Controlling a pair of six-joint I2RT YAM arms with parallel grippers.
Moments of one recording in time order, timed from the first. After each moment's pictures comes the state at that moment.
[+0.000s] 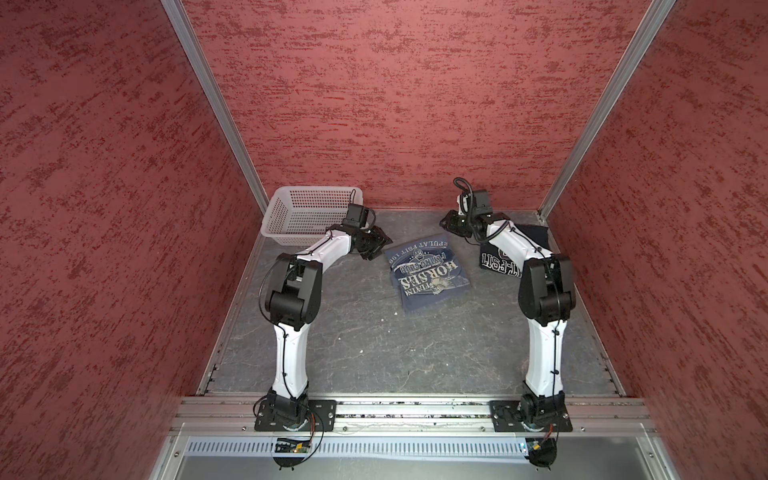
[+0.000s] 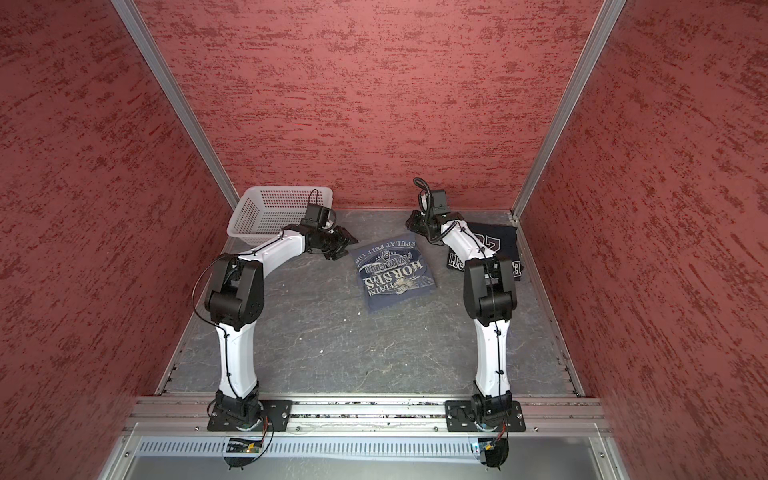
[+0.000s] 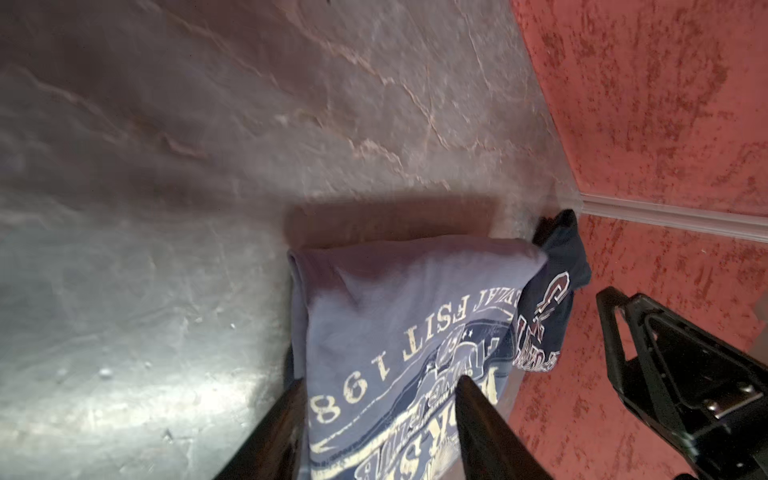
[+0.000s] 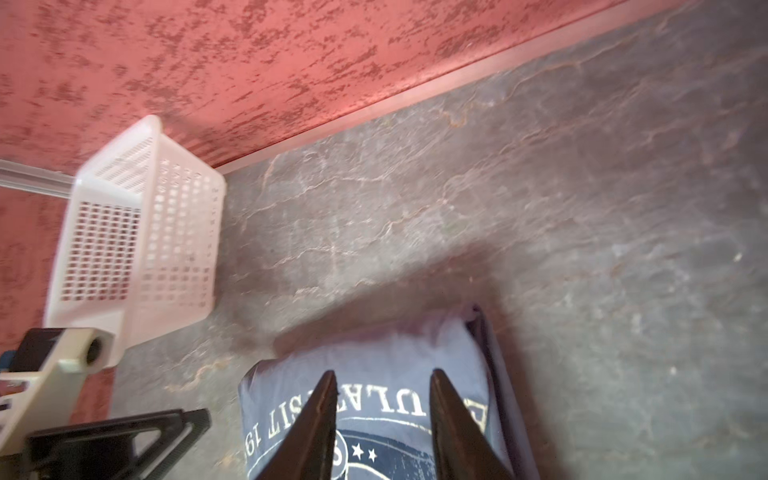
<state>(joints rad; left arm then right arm) -0.29 2.12 1.66 -0.46 0.40 -0.91 0.19 2.17 1.84 -0.42 -0.28 0.51</state>
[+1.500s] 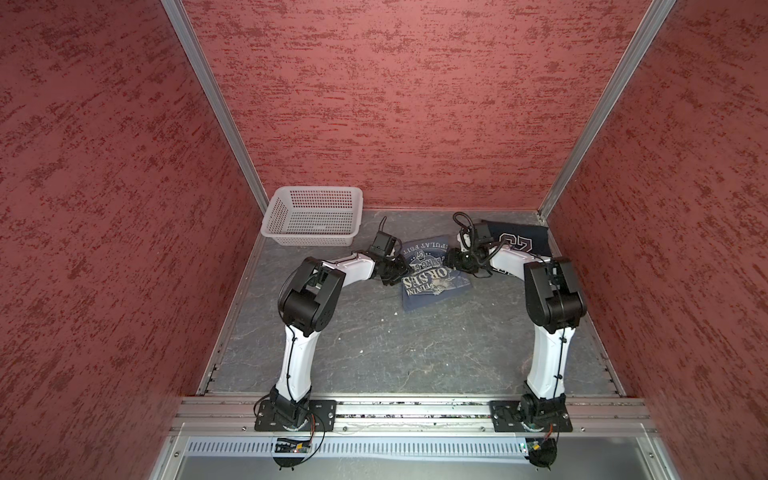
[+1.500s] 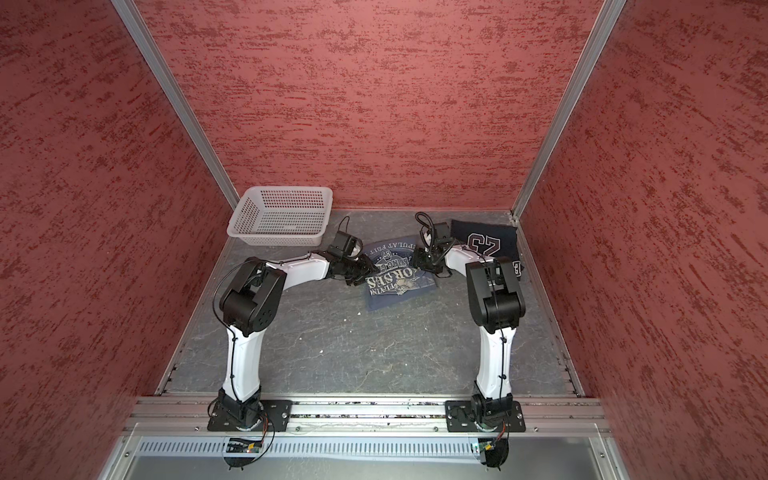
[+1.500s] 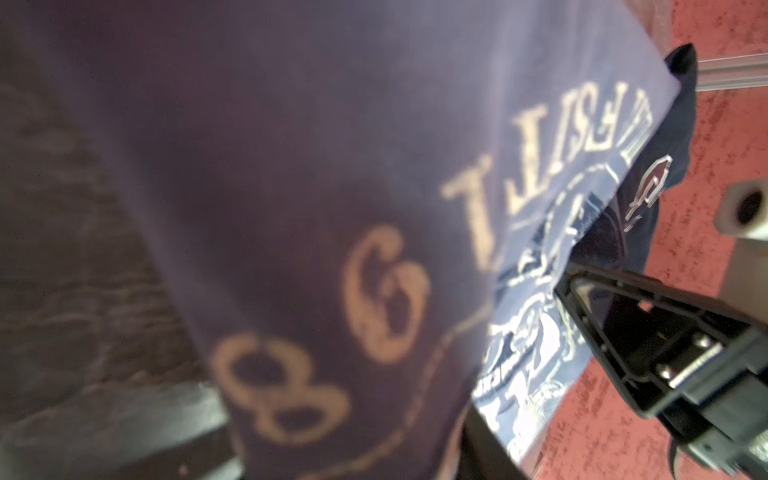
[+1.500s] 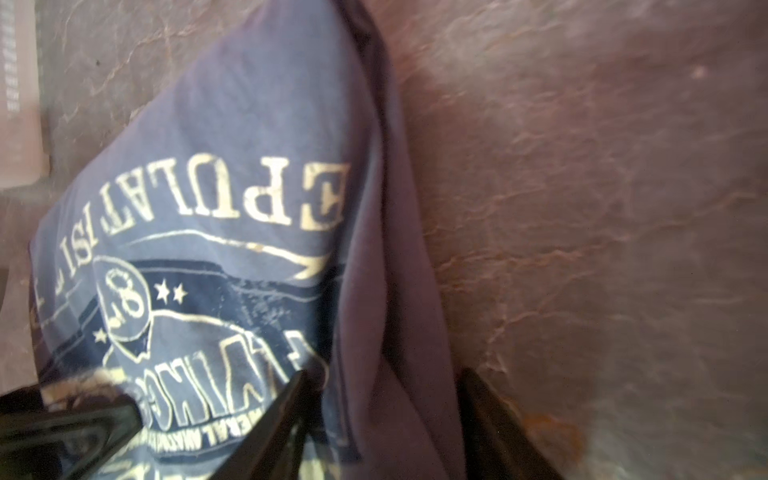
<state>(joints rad) -0.50 2.13 1.40 -0.21 0.41 -0.94 0.19 2.06 1.36 -0.33 -0.36 0.40</state>
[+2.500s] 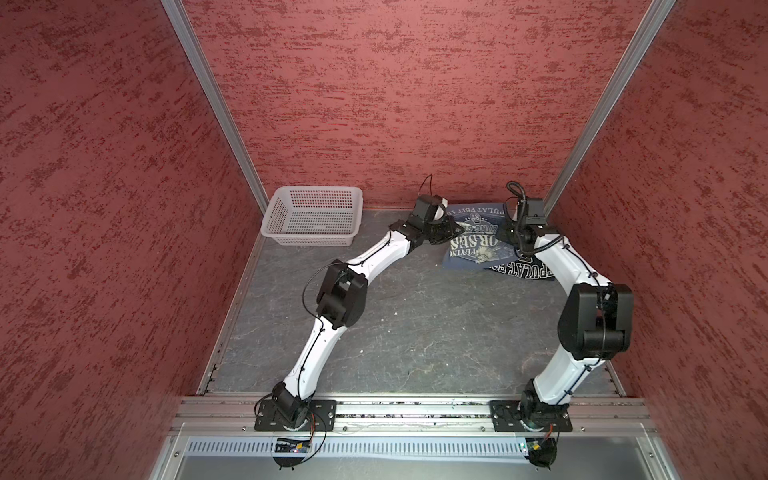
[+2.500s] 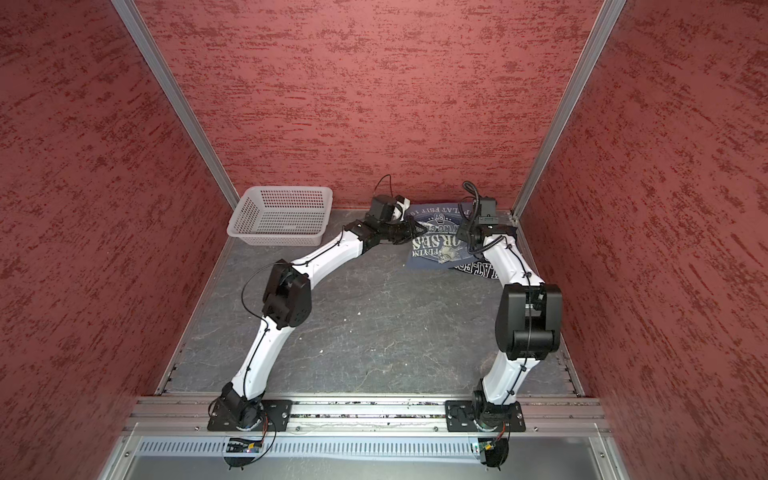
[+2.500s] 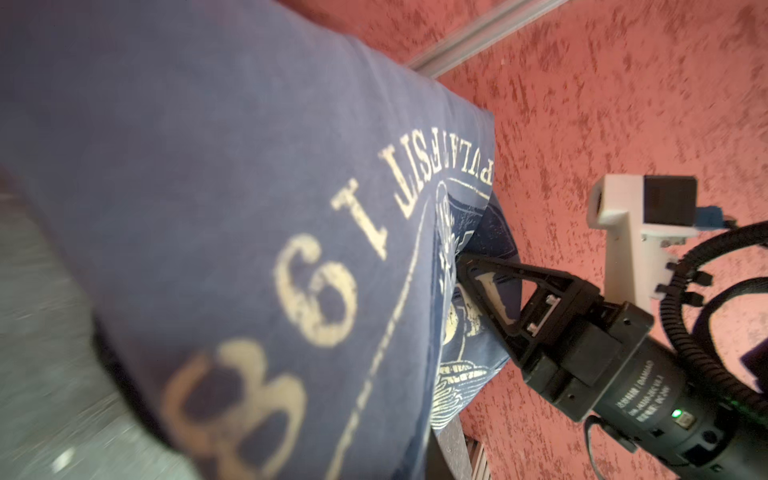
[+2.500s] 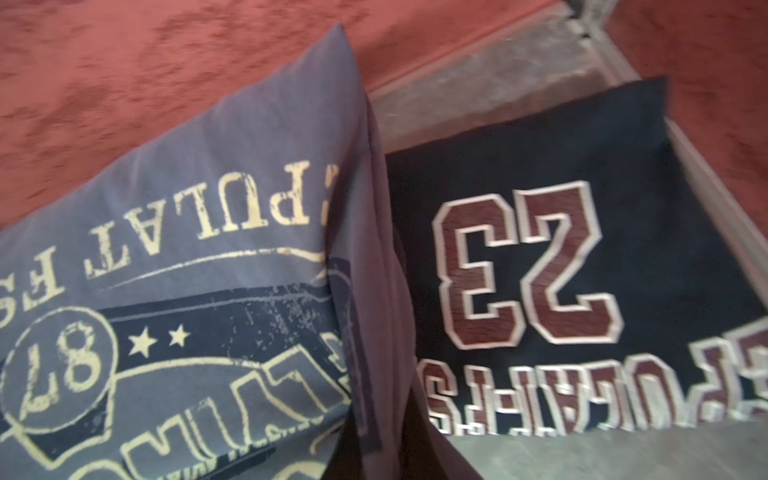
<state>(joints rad) -0.66 2.48 2.29 -0.27 0.47 -0.86 -0.05 1.77 1.44 -0.47 0.04 0.39</state>
